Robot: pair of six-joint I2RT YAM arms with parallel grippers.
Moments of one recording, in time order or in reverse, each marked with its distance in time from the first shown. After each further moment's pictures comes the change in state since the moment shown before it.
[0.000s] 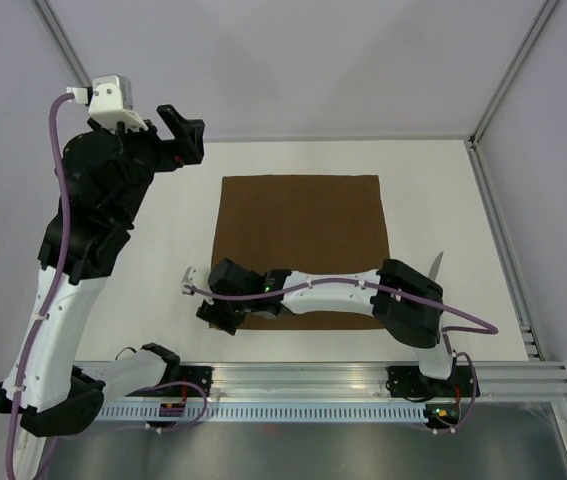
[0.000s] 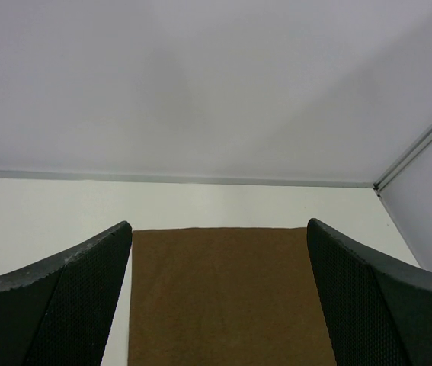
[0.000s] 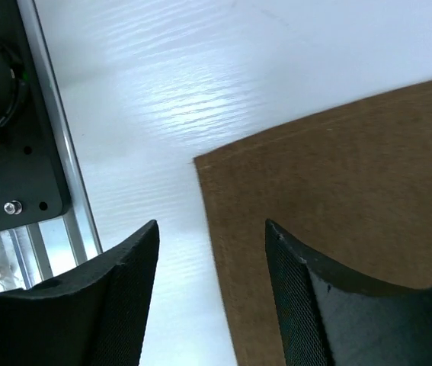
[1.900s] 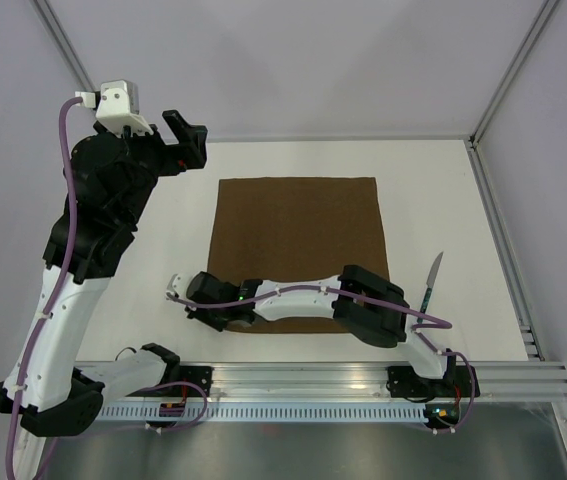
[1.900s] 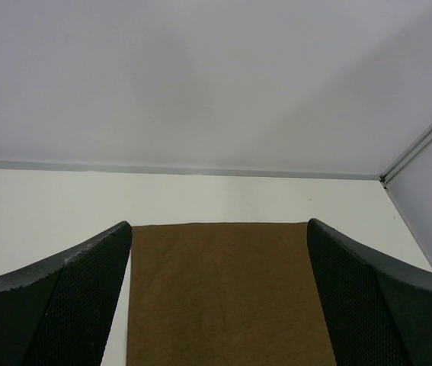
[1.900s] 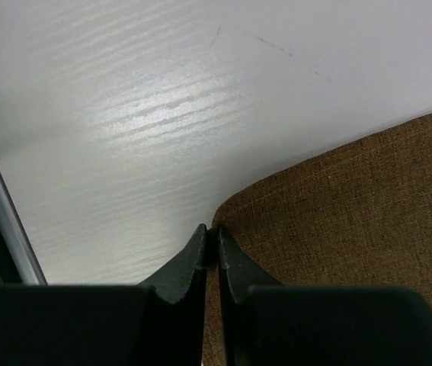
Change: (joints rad) left arm 0.000 -0.010 -0.030 0.002 -0.004 0.003; right arm 0.074 0.260 0.192 -0.006 0.140 0.050
